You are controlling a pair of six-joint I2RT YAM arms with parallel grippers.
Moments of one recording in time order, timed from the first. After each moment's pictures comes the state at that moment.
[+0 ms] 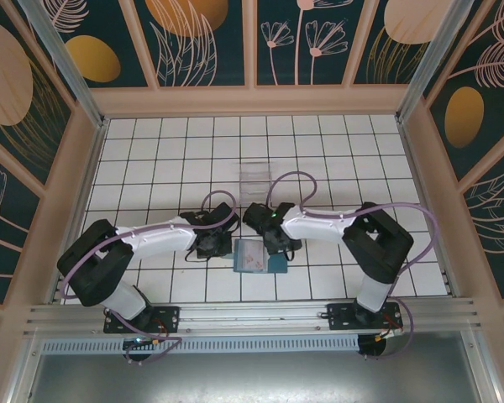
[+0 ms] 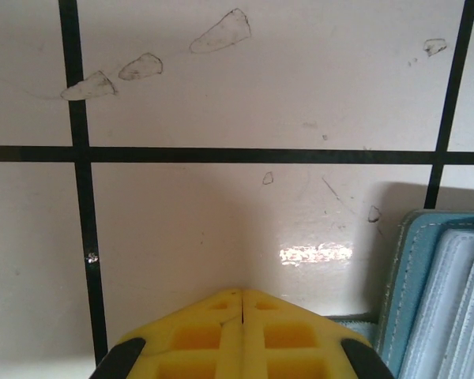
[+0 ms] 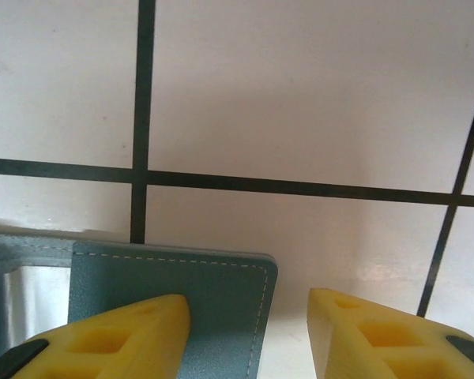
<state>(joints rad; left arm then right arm) -0.83 1.55 0.78 -0.53 -0.03 -0.91 0.99 1.76 1.04 -0.82 0.28 0.77</state>
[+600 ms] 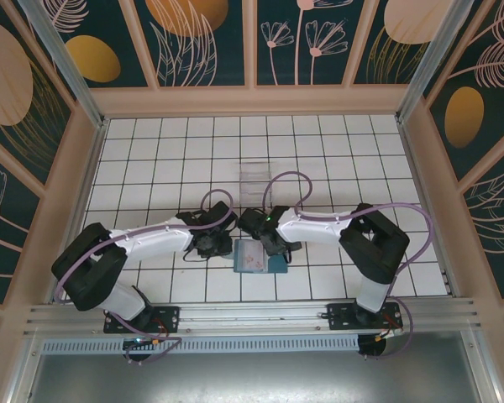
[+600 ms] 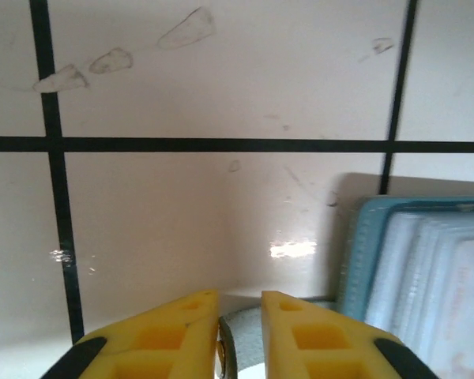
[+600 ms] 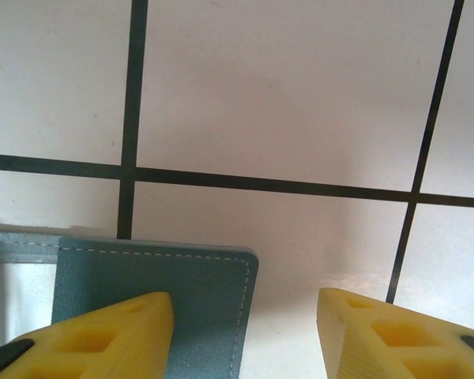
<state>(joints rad) -0.82 1.51 0.78 -0.53 0.02 -0.91 1.02 1.76 1.06 -0.86 0.35 0.79</state>
